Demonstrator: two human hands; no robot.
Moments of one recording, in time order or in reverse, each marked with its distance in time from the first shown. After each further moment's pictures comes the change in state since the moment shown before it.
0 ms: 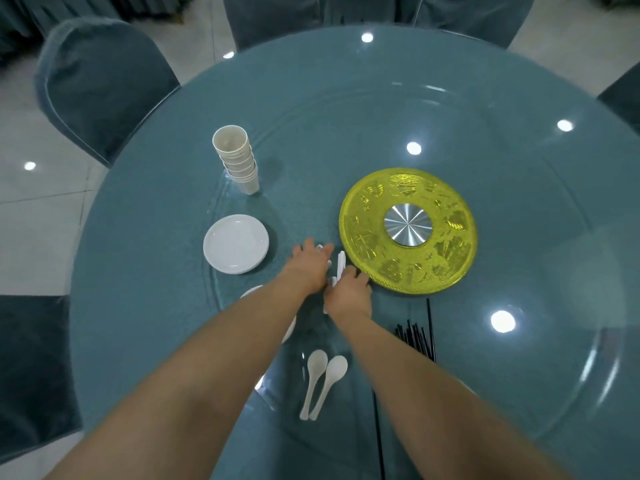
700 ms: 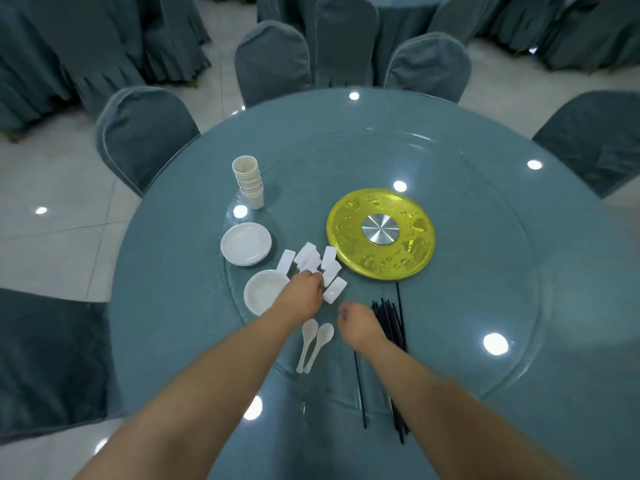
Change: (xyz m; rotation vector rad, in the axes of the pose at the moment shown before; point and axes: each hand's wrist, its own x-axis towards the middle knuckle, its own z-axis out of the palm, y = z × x) left_hand -0.165 0.045 -0.007 -0.201 0.248 0.076; right_hand -0.135 0.059 -0.072 -0.082 -0.204 -0.203
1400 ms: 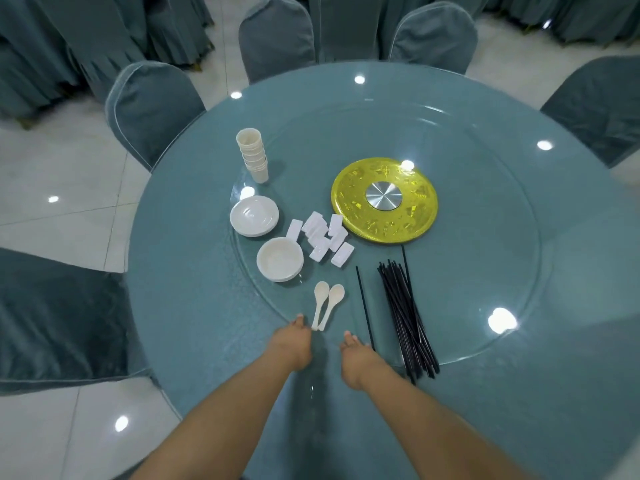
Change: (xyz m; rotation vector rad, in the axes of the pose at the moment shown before) left_hand -0.143 -0.027 0.104 0.324 -0.463 -0.150; right_hand -0.094 0.057 0.118 -0.434 -0.396 -0.068
